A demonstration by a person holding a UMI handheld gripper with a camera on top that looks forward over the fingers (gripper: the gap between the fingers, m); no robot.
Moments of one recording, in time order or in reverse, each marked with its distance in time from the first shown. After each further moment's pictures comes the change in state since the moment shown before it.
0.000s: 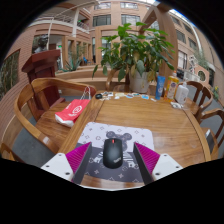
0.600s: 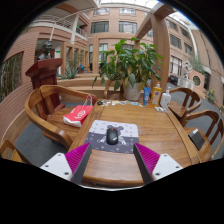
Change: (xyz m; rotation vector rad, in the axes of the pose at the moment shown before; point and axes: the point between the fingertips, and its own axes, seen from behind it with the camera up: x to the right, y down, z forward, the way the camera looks) arm -0.008 0.020 -0.178 0.088 0.056 -0.002
